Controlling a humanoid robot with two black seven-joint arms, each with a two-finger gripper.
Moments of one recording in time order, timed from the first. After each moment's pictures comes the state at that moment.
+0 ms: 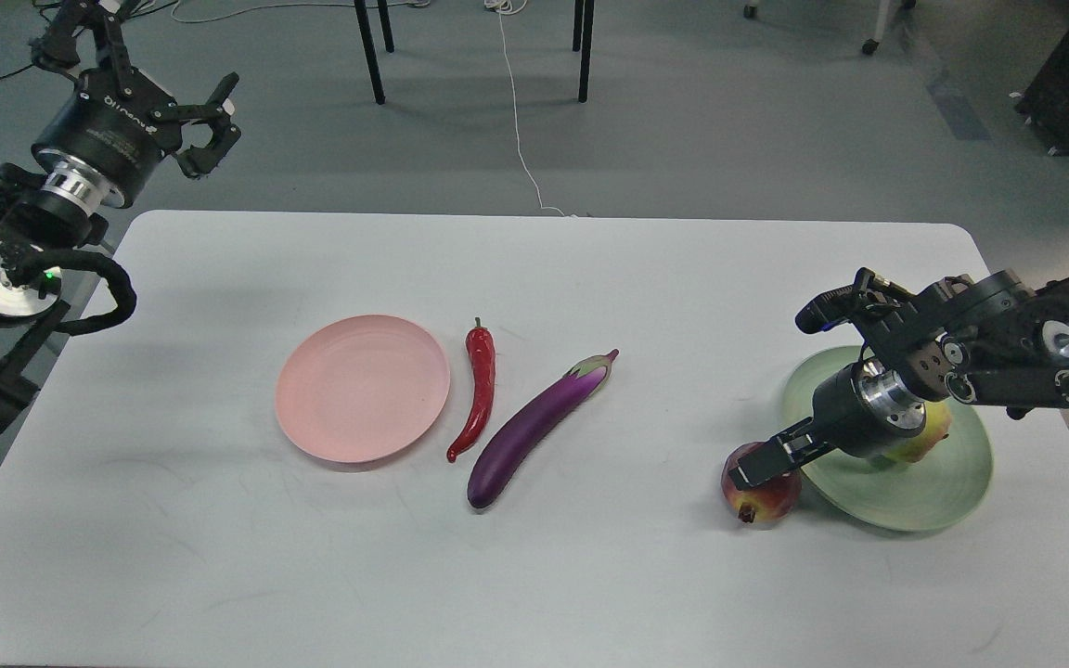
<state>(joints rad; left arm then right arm) -0.78 0.53 -0.87 -0.83 -0.14 -0.44 -0.15 1.62 -0.38 -1.08 1.23 -0.84 0.33 0.47</state>
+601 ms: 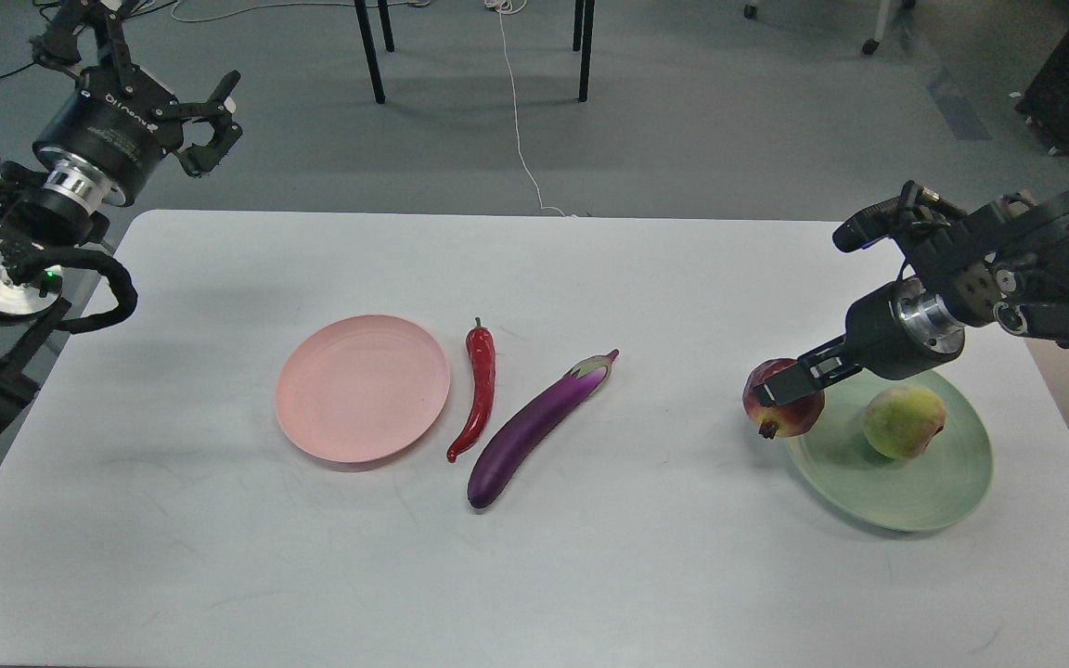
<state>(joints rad) -0.78 0.53 -0.87 -0.83 -0.14 -0.44 -0.15 1.76 -0.50 -1.11 1.22 -0.92 0.31 0.47</state>
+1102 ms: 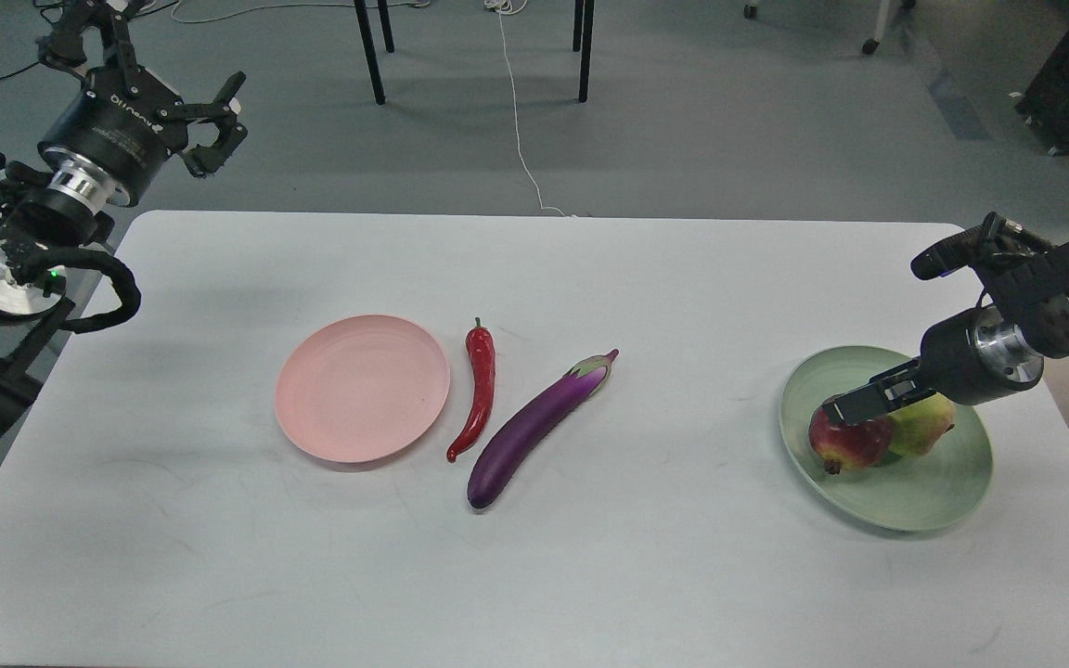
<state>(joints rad) -0.79 0.52 -0.87 -0.83 -0.13 -0.44 -0.15 1.69 -0.58 -1.13 1.20 -0.96 0.25 0.46</state>
